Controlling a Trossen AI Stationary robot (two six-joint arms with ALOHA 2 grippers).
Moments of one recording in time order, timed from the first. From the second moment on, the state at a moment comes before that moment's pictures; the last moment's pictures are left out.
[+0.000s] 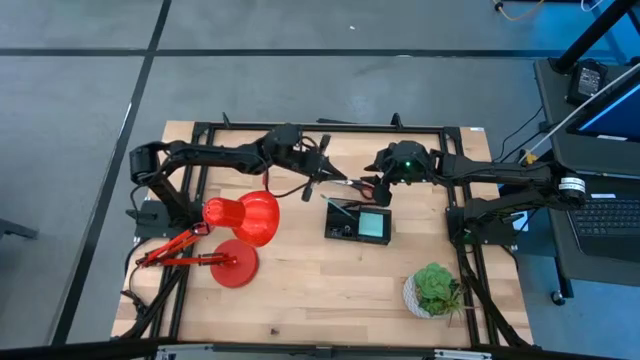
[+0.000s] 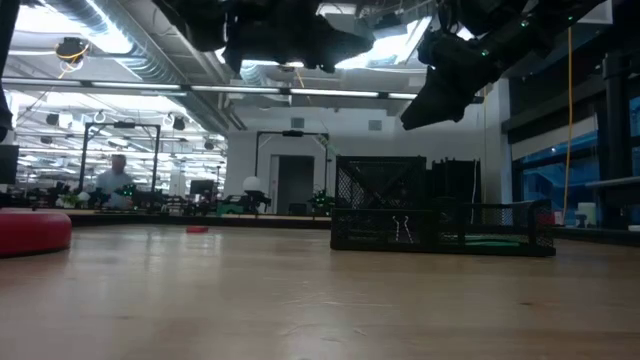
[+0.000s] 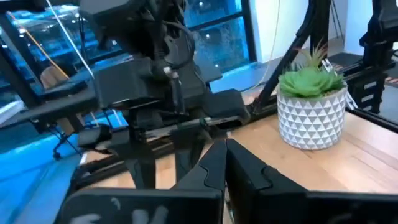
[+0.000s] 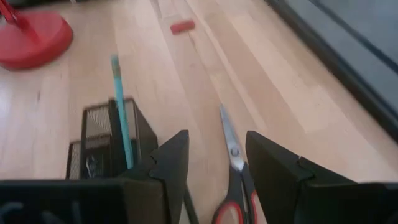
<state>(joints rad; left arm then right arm) 0.32 1.64 1.06 0.44 0.55 0.32 -0.29 1.17 0.75 -0.18 0.01 0.07</state>
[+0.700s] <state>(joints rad) 0.36 1.64 1.04 0.24 0.49 0.38 -0.28 1.17 0.79 -0.65 0.01 0.20</state>
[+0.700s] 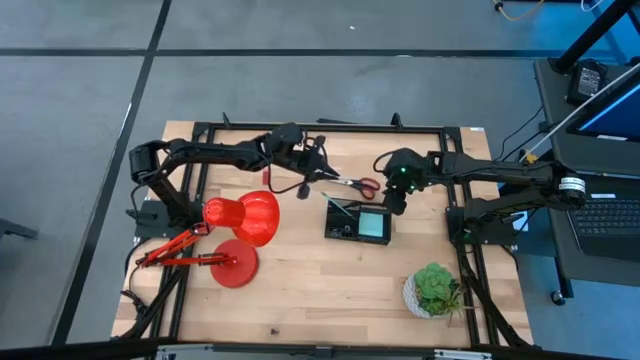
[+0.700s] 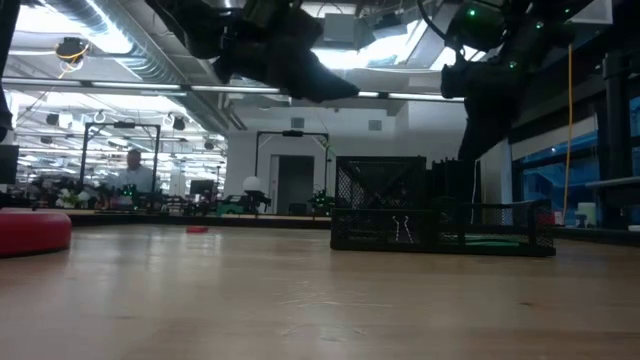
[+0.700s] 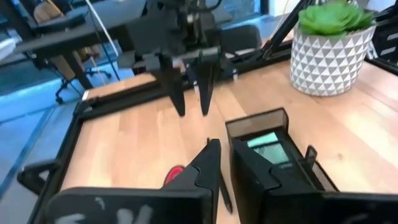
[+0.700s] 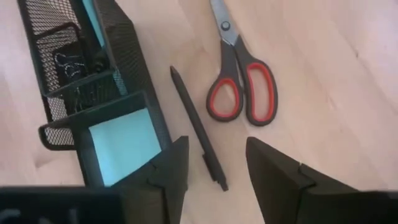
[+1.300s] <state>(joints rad) 0.38 1.64 1.04 -0.06 0.44 0.46 -0.35 1.39 0.79 -0.71 0.01 0.01</state>
